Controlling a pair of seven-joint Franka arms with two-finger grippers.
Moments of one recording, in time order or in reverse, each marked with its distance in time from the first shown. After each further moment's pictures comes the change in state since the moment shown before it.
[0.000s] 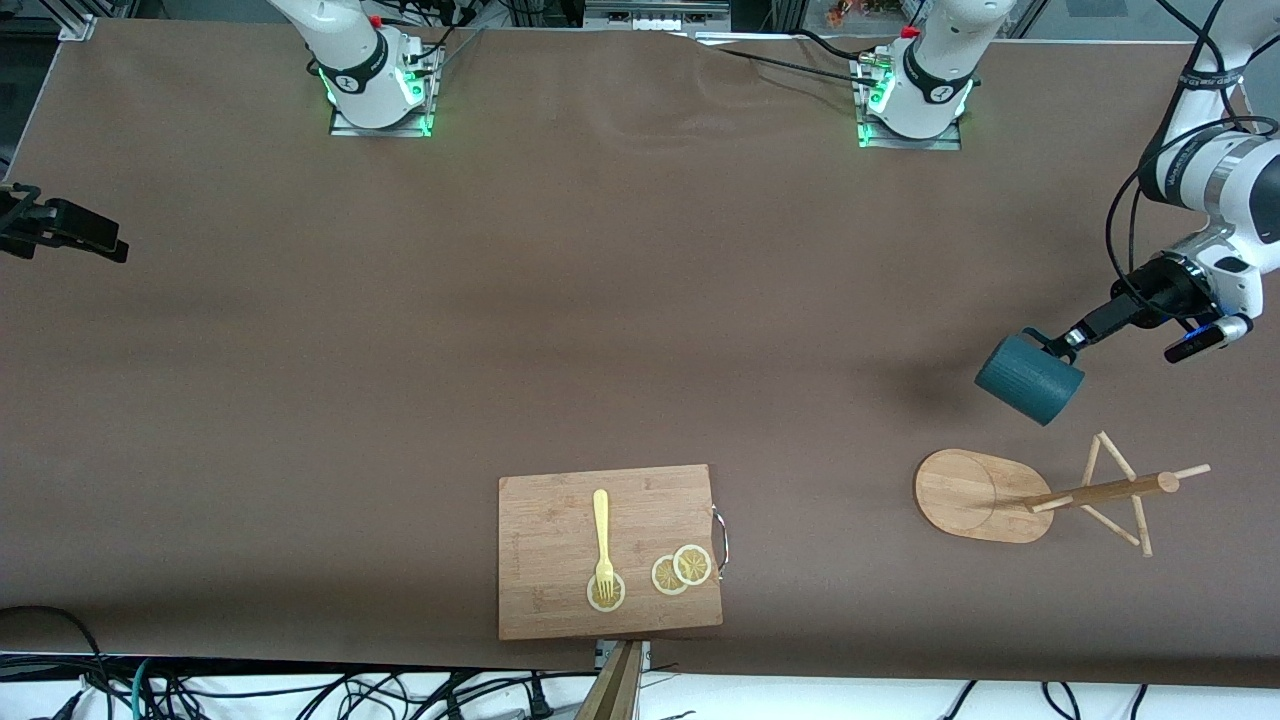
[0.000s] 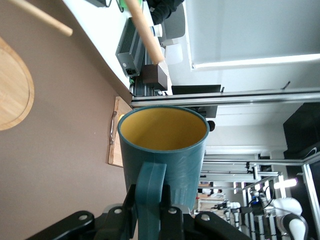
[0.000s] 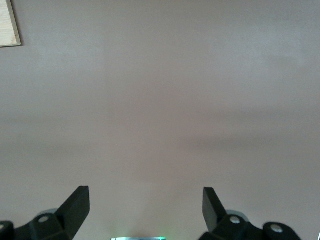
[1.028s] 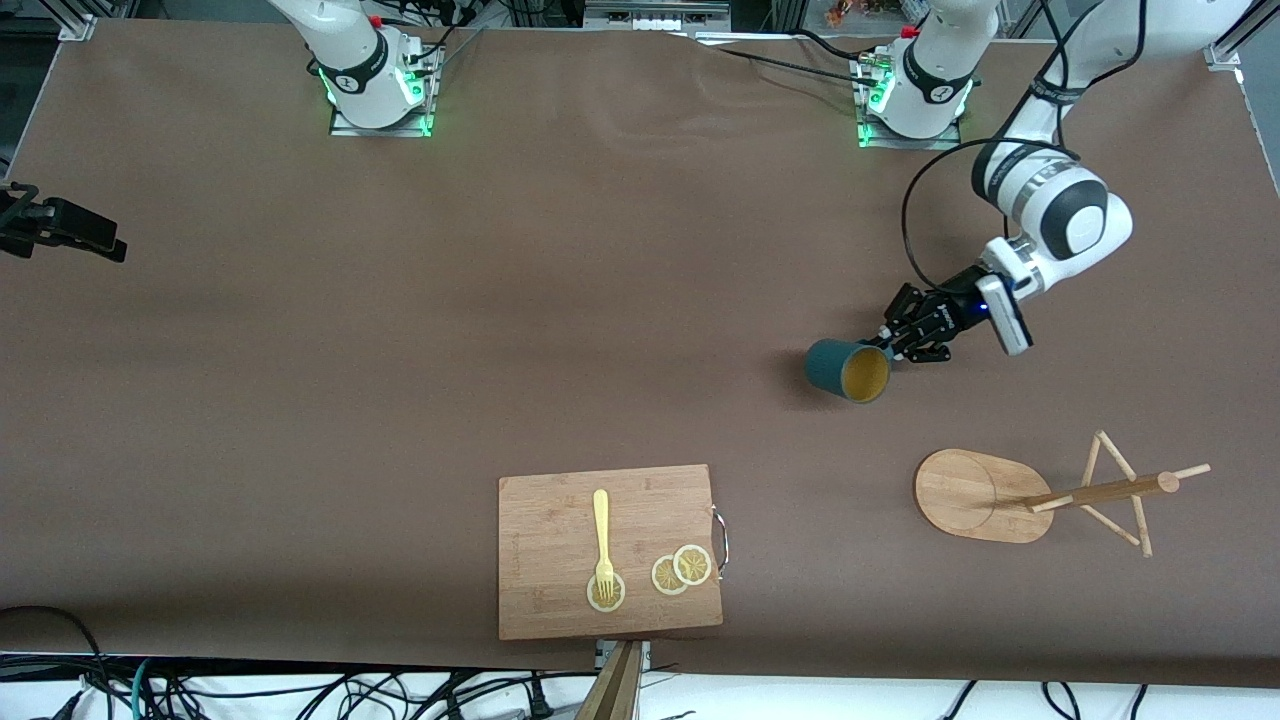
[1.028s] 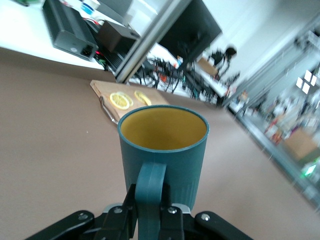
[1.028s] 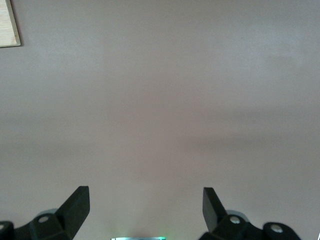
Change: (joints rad) left arm -0.388 -0.037 -0.005 -0.199 -0.369 0.304 0.945; right arm -0.002 -0.001 0.000 0.000 0.000 -0.001 0.000
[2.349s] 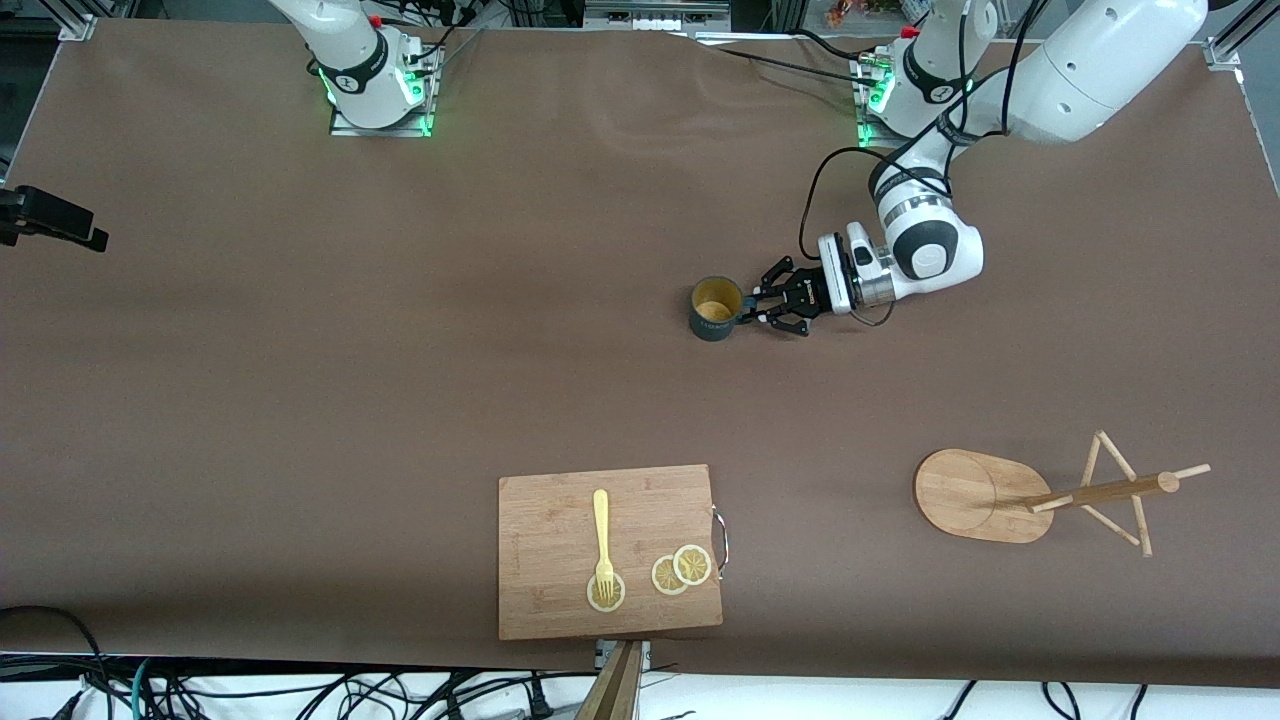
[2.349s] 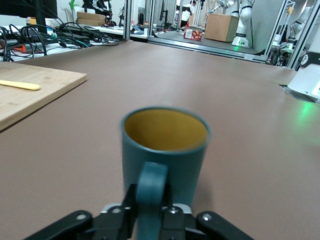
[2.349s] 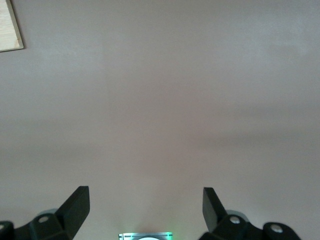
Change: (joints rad) left arm -0.345 0.321 -0.009 0.064 -0.015 0.177 0.945; right arm -0.038 -0.009 -0.006 0.000 0.034 -0.021 -0.001
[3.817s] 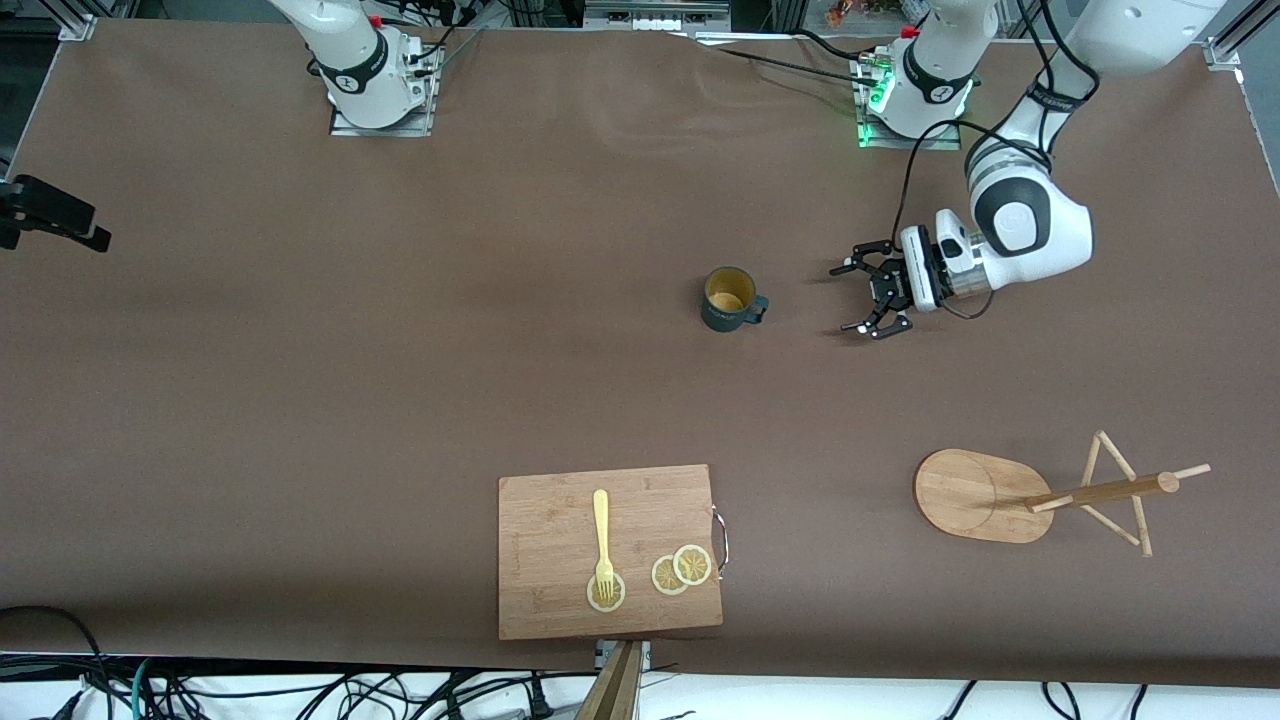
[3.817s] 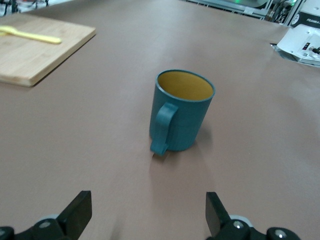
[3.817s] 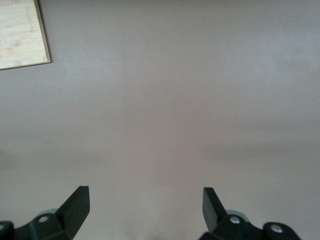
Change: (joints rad) left arm 0.206 -0.228 -0.001 -0.132 0.388 -0.002 -0.293; right arm 0.000 -0.014 -0.012 0.027 0.068 0.007 -0.001
